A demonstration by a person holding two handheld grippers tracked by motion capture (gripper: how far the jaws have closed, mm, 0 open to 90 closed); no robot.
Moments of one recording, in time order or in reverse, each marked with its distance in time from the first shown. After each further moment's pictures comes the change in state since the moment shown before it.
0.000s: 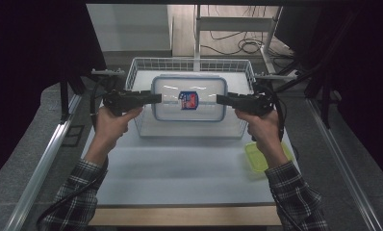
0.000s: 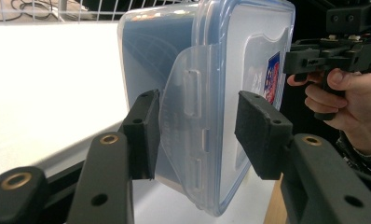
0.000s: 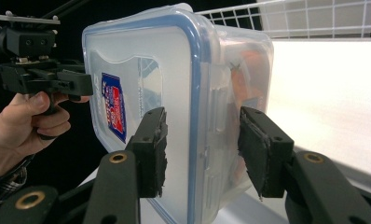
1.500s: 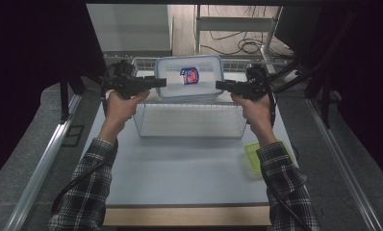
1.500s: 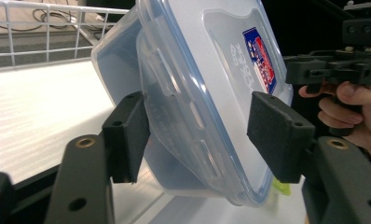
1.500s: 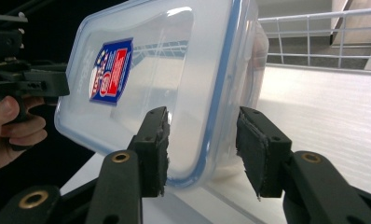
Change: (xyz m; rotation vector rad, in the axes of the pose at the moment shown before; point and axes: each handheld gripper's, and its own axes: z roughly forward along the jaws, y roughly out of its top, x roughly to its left) left arm 0.040 0.025 0.032 -0.034 0.046 -0.011; right arm -0.033 0.026 0.033 0.010 -0.109 0.014
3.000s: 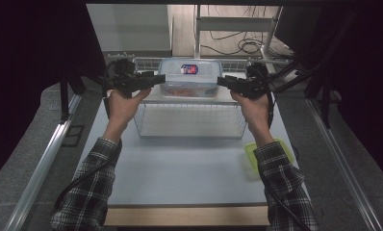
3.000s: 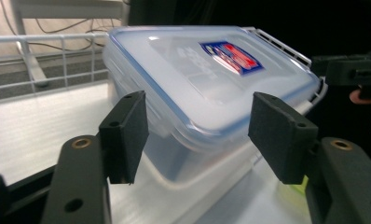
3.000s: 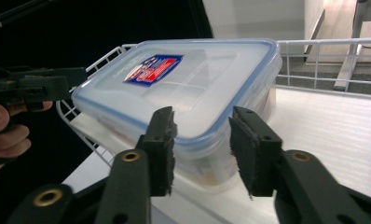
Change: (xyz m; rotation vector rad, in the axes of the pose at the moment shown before) left arm -0.013 0.002 -0.001 -0.027 0.171 0.067; right arm 0.009 0.003 -0.003 -0.059 -0.071 -0.034
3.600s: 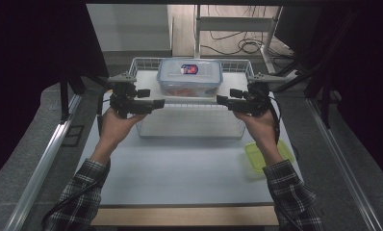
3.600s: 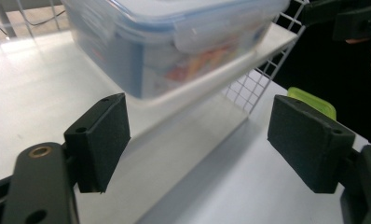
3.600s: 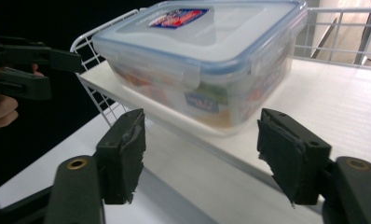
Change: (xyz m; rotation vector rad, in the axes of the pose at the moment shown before) left arm -0.023 -0.044 -0.019 0.098 -0.021 0.143; right arm 0.009 -0.037 -0.020 0.030 0.015 -0.135
